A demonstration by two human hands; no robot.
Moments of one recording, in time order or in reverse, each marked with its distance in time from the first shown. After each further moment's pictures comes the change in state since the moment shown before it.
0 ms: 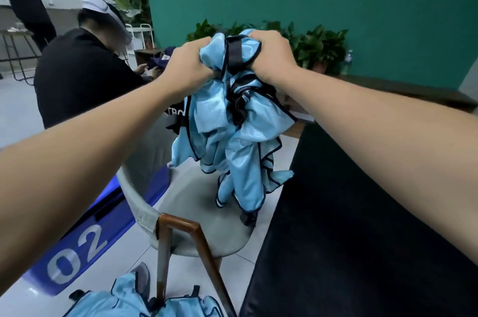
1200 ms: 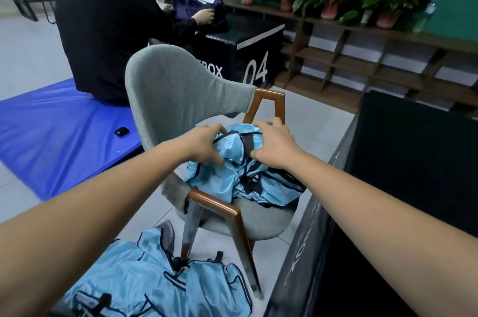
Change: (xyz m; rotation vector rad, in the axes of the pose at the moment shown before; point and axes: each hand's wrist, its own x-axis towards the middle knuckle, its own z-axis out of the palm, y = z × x) left_hand -0.148 -0.236 0.123 0.298 -0.720 -0.445; right_hand -0.142 0.125 0.237 -0.295 -0.656 0.309
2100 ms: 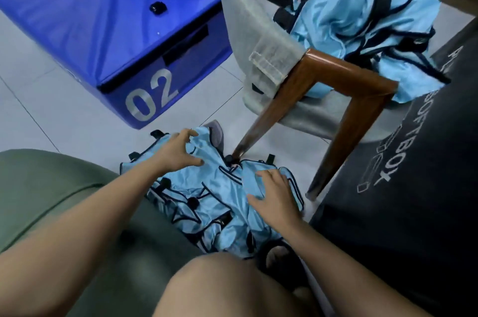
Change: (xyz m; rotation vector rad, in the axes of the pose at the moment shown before) left_hand -0.170 -0.289 0.267 -0.393 -0.153 -0.390; right_hand -0.190 -0.011 0.395 0.233 -0.239 0.019
